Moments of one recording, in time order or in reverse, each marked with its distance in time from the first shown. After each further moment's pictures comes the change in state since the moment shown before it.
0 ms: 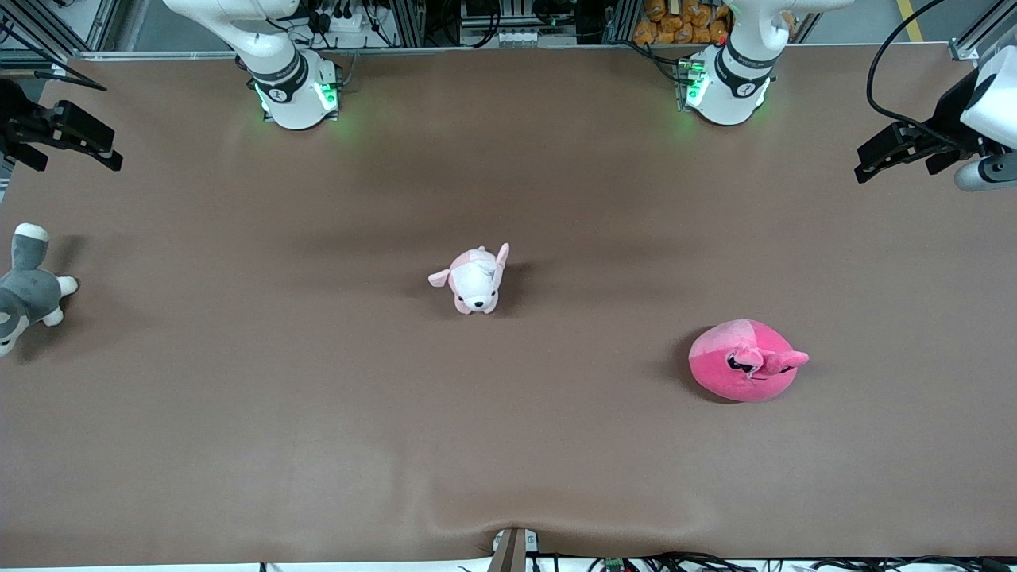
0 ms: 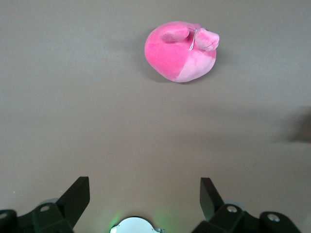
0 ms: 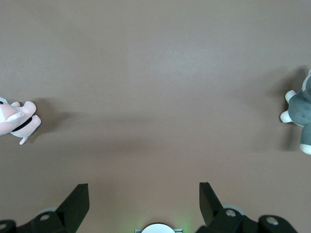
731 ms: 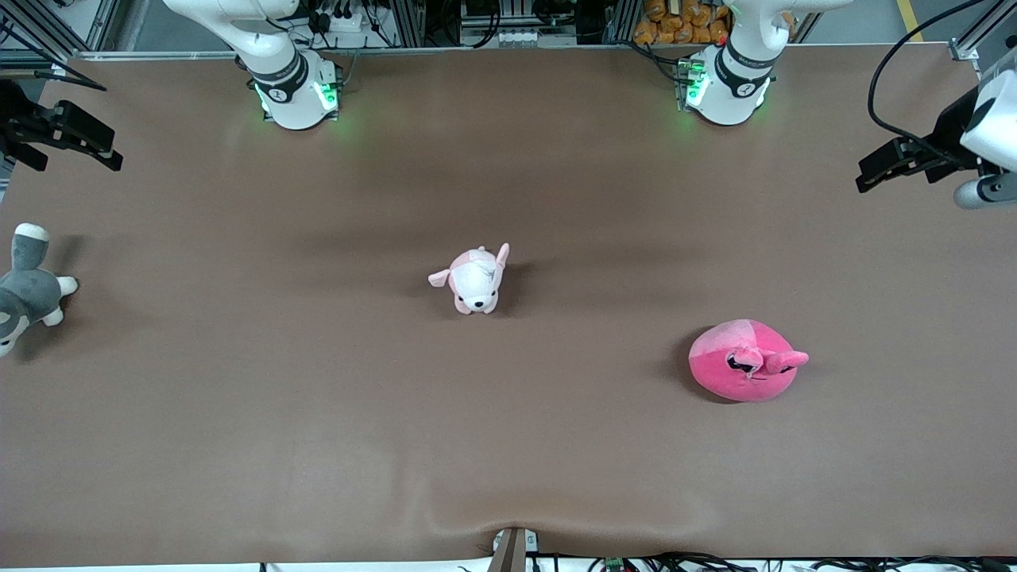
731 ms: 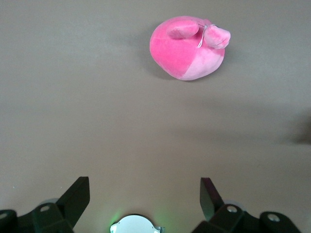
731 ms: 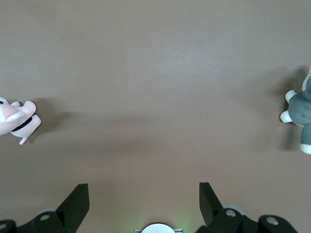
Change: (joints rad) left arm 0.020 0.041 0.002 0.000 -0.001 0.009 -0.012; right arm 0.000 0.000 0.000 0.000 0.000 -0.001 0.000
